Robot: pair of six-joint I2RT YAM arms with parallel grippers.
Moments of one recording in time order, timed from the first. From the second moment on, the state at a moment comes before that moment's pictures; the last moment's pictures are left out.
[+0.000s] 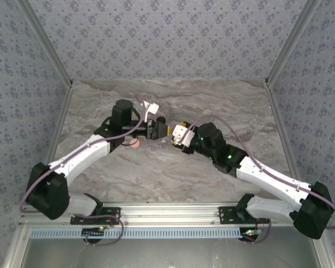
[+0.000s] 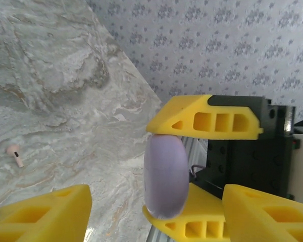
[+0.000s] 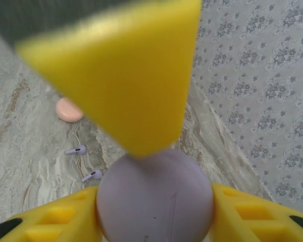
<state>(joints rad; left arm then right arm) -0.55 1.37 0.96 0.02 0.88 -0.57 0.83 1.09 0.80 -0.08 0.06 -0.58</state>
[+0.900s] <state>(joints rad) -0.60 1.44 1.00 0.04 0.93 -0.54 0.80 1.07 0.80 -0.08 0.04 -0.56</state>
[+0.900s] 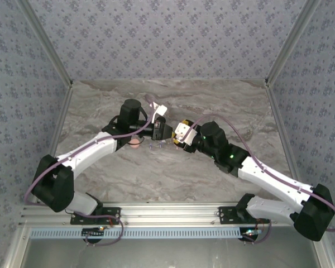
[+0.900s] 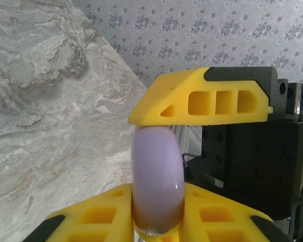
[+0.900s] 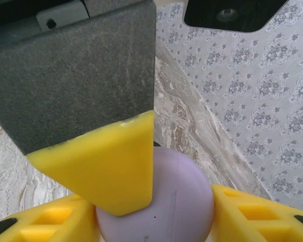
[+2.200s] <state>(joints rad) -0.70 1.27 0.78 0.50 0.68 -0.33 0.40 0.97 0.76 0.08 -0.61 0.09</state>
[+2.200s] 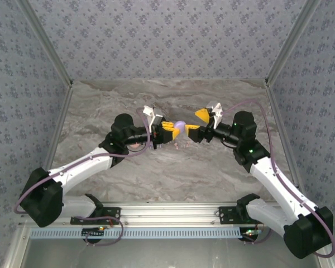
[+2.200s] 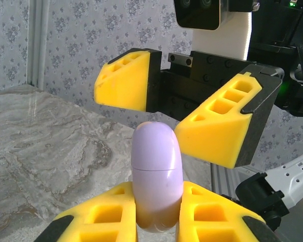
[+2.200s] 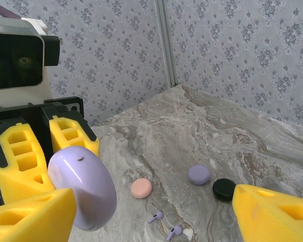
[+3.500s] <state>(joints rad) -0.73 1.24 0.73 0.49 0.57 -0.26 0.35 0.98 0.84 0.04 -0.60 0.14</state>
